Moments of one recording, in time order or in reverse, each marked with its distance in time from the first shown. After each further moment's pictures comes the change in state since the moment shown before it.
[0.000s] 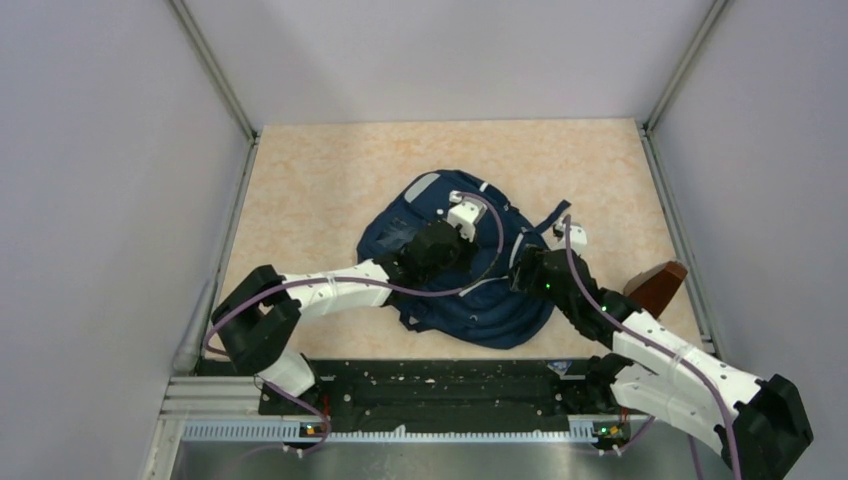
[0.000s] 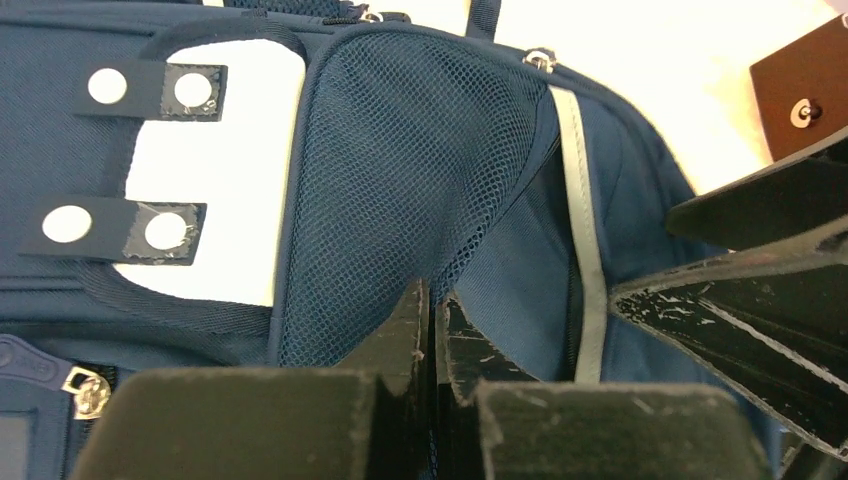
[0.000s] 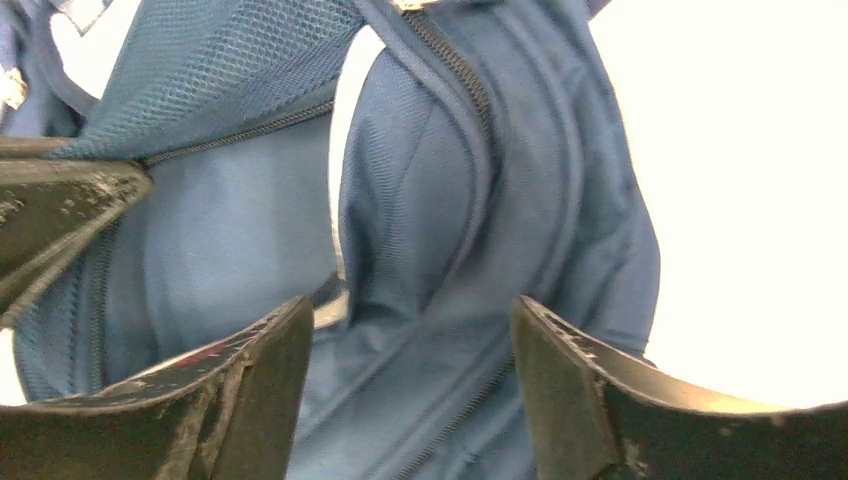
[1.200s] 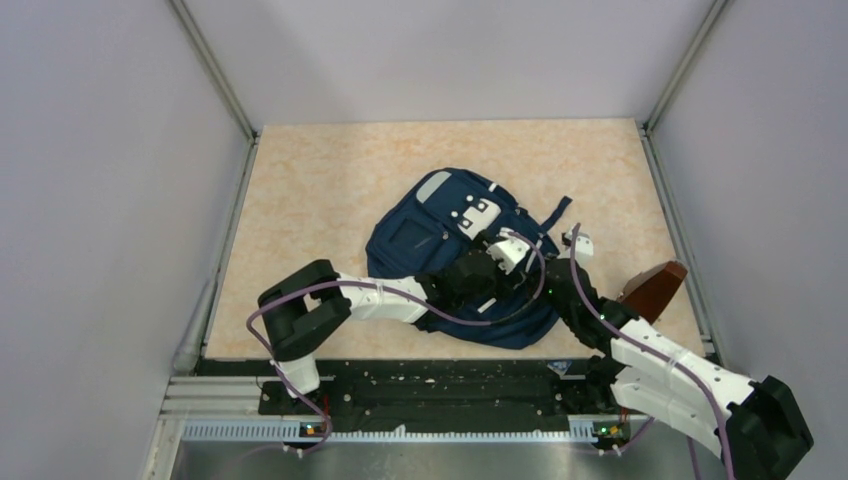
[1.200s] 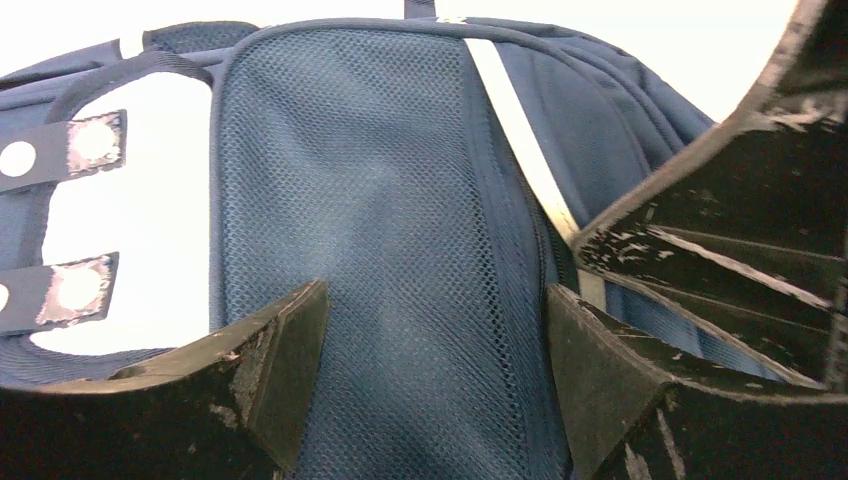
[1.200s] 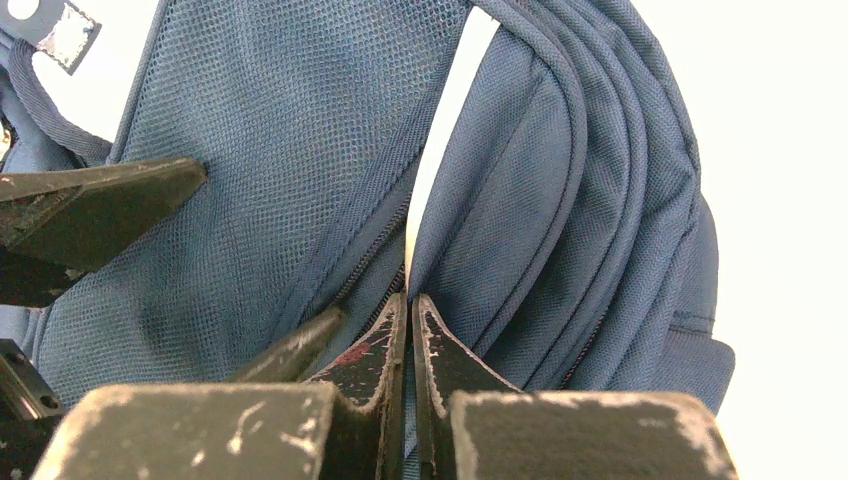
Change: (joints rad) left arm -0.157 0.194 0.038 0.160 -0.117 0.254; right arm -0.014 -0.023 -0.108 0.091 0.030 0.082
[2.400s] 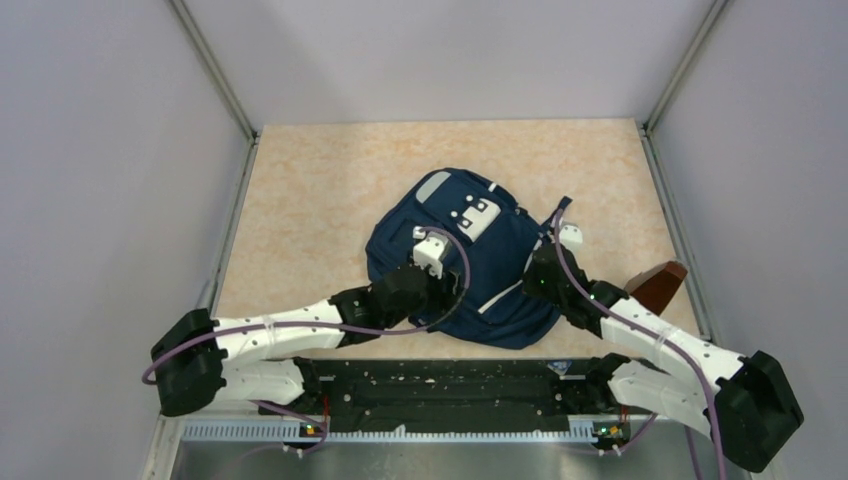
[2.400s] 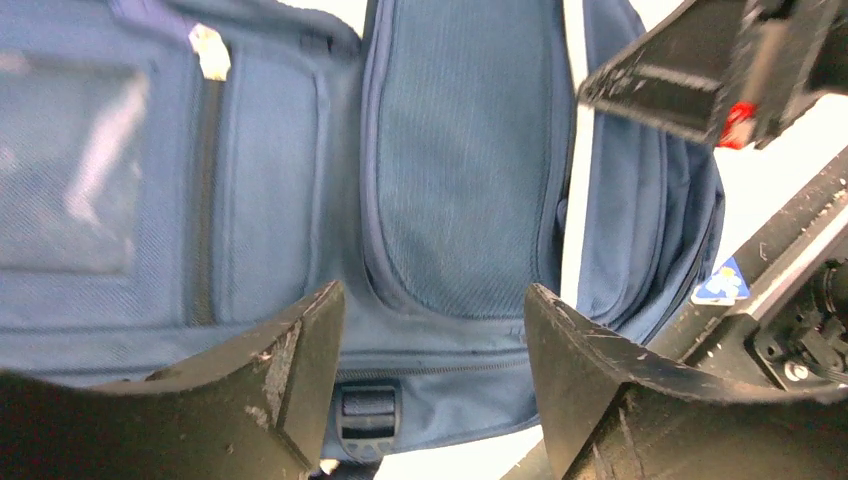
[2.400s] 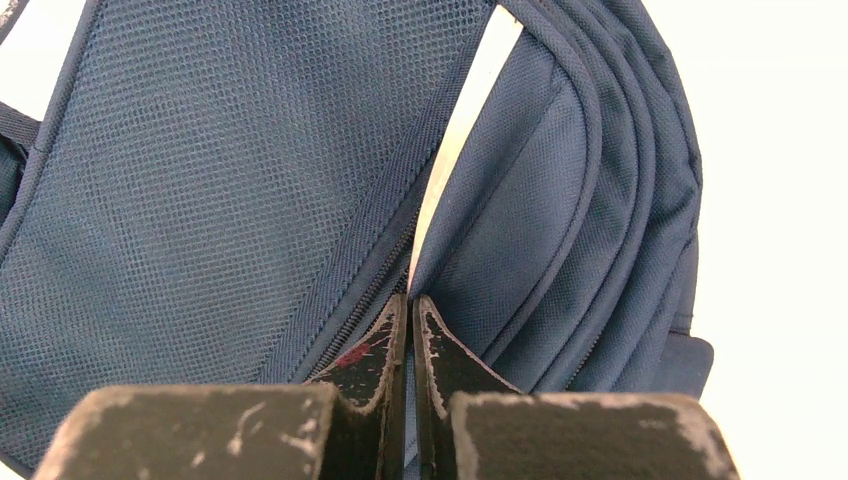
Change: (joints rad) left arm 0.028 -0.581 -0.367 -0.293 0.014 -0.507; right arm 0.000 0.151 0.166 -0.164 -0.007 -0.046
